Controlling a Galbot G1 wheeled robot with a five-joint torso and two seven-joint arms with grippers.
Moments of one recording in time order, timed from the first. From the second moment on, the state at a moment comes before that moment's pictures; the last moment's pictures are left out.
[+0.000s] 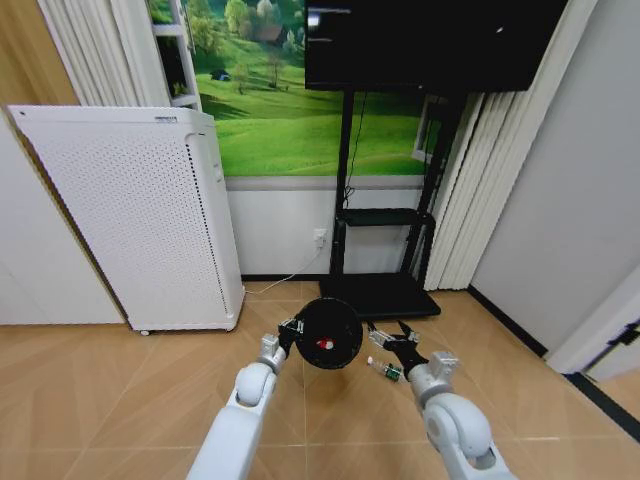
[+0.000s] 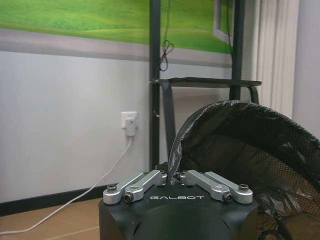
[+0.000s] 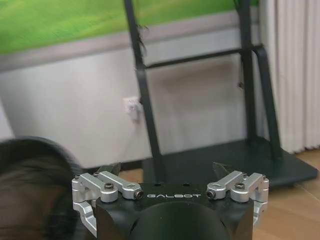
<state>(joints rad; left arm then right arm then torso) 1.02 -1.44 -0.30 -1.68 -0.14 0.16 0.17 -1.32 1.32 0.56 2.08 0.47 -0.43 0.18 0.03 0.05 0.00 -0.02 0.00</state>
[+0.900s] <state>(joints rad) 1.18 -1.36 -0.45 -1.89 -0.17 0.16 0.19 -1.29 1.34 0.57 1.87 0.35 -0.39 0.11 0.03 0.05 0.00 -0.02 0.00</state>
